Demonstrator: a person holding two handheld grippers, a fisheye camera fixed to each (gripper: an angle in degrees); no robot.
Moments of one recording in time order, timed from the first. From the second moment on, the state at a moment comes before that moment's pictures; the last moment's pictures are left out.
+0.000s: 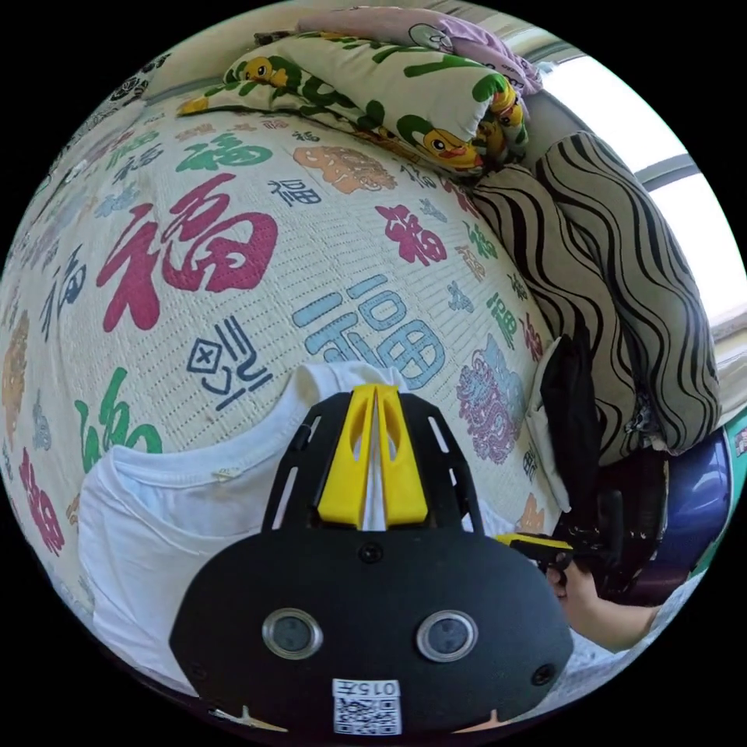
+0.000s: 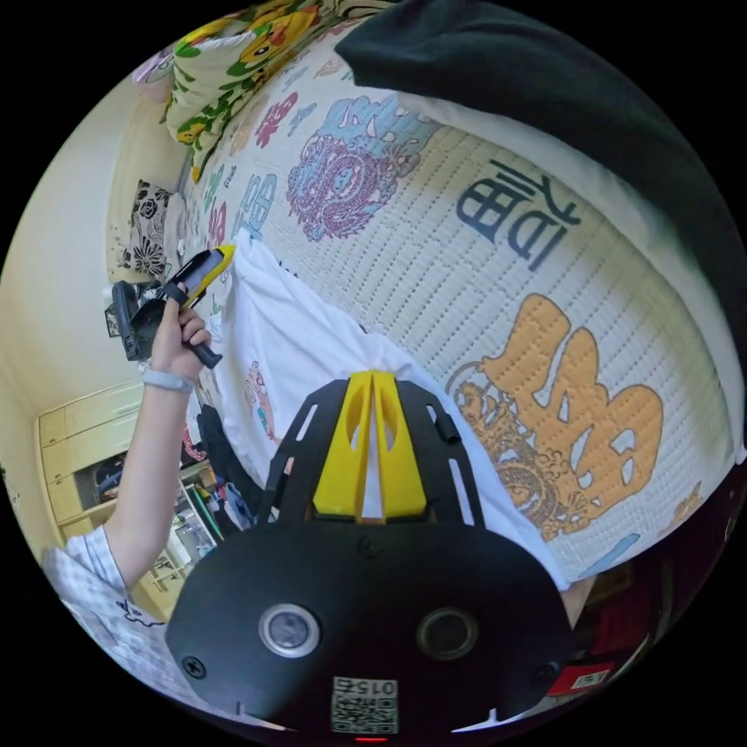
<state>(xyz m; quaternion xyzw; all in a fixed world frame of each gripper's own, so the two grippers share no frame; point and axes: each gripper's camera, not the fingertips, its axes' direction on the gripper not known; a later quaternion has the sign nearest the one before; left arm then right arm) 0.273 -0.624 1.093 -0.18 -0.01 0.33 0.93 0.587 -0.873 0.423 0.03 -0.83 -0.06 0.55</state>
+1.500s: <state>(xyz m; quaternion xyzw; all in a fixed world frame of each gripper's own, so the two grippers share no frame) 0.119 -0.520 0.754 -0.20 0.05 0.21 0.96 0.465 -0.841 0.187 0.02 -0.76 -0.27 0.59</state>
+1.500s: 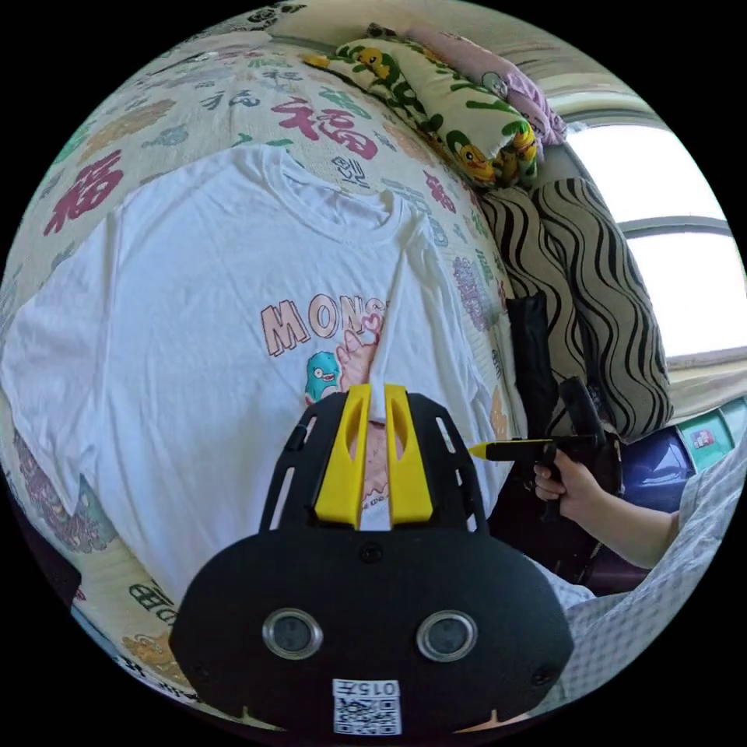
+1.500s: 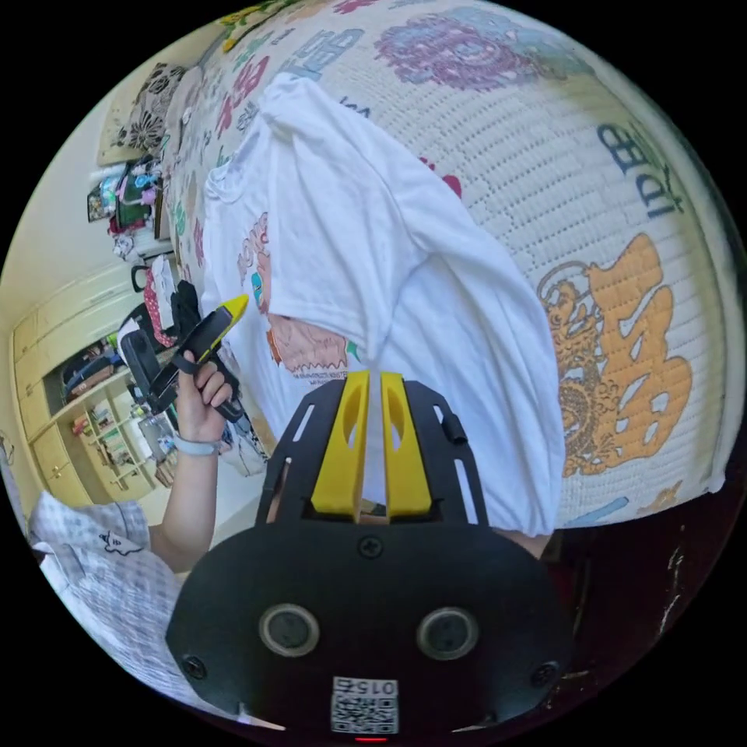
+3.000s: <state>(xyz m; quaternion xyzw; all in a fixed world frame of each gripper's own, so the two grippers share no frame) 0.088 -0.478 0.487 0.09 0.00 0.18 0.98 0.452 -0.919 -0.242 0.22 -0.75 -0.40 0.48</state>
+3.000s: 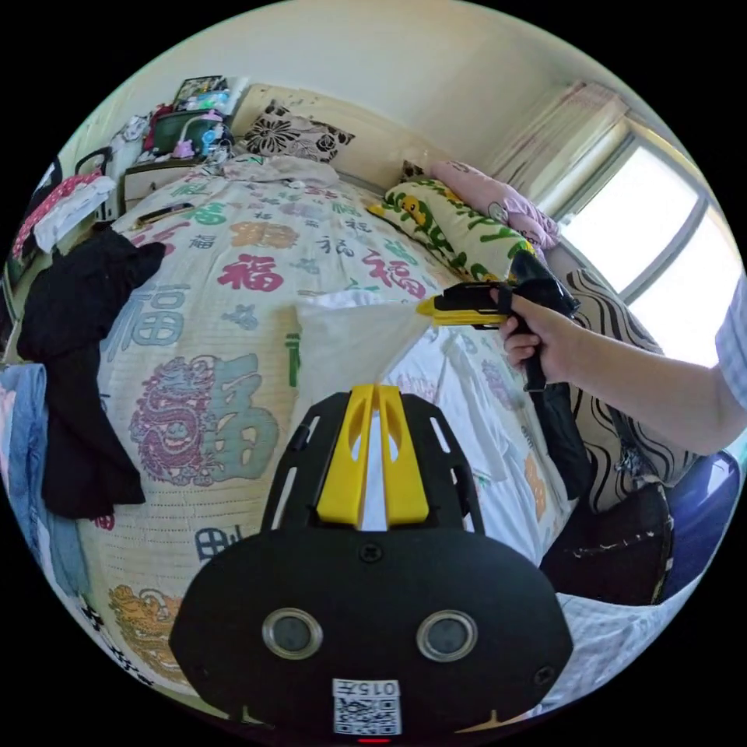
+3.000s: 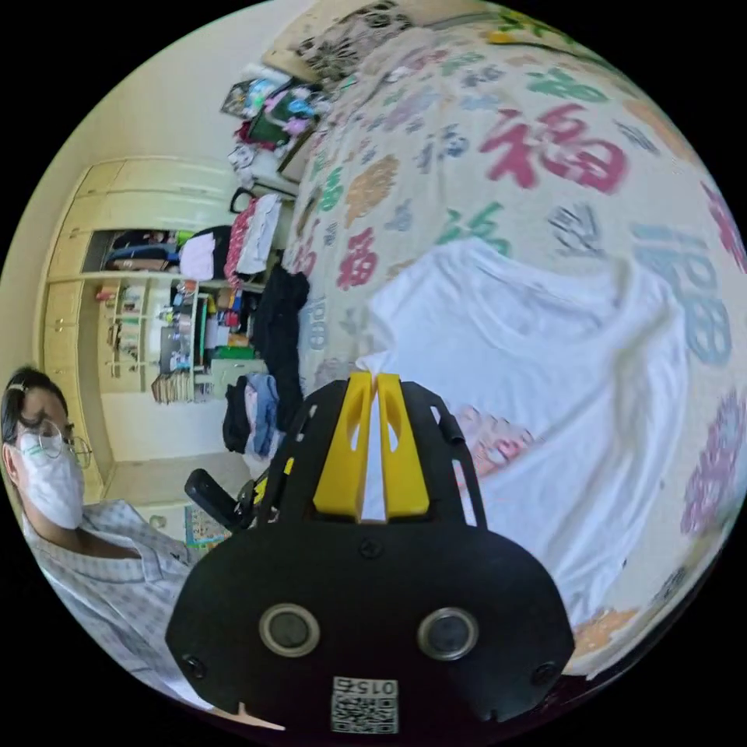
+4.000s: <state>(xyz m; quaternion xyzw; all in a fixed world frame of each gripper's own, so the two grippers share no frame) 0.122 -0.515 0.646 -0.11 0.04 0.16 0.98 0.448 -1.008 -0.367 0.32 -0.60 -0.49 0.55</state>
